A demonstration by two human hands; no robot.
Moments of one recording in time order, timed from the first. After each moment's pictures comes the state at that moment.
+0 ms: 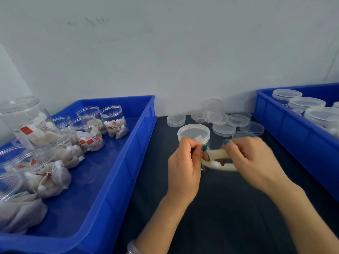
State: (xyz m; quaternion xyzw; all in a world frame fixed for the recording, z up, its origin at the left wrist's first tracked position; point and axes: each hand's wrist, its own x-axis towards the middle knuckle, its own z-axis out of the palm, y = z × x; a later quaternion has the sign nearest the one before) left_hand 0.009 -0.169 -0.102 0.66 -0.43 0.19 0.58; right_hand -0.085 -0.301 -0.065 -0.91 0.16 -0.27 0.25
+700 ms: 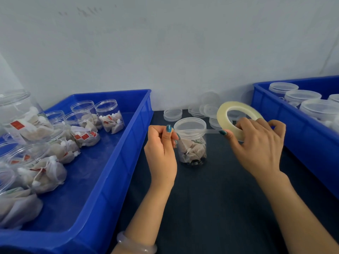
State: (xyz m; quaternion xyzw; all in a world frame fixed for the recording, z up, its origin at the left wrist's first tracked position) left_hand 0.036 -0.162 -0.098 0.64 -0.29 0.20 0.68; right_hand -0.069 -0.338 -0.100 -0.84 0.23 -0.49 -0.08
